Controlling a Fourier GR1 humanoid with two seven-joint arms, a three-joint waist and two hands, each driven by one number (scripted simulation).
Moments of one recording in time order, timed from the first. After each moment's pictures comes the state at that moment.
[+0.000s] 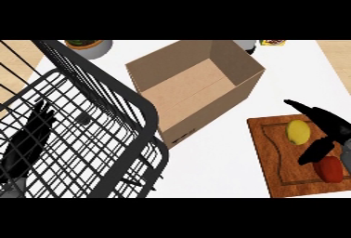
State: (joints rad) left arm -0.01 0.49 -0.05 -1.38 0.00 0.24 -0.03; right arm -0.35 -0.69 0.30 -1.02 0.32 0.27 -0.02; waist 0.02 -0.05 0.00
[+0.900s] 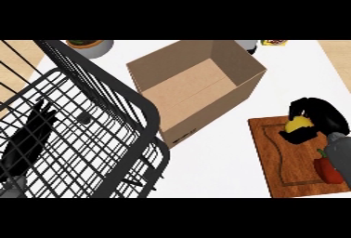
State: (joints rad) left arm -0.02 0.47 -0.02 -1.38 -0.03 0.21 -0.01; right arm -0.43 -0.60 0.27 -0.88 0.56 -0.03 -0.01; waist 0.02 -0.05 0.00
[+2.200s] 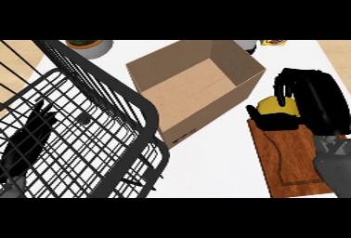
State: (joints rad) left arm -0.01 0.47 -0.02 -1.38 -0.05 0.22 0.01; right arm -0.40 -0.55 0.28 -1.70 0.74 -0.09 0.37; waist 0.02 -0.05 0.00
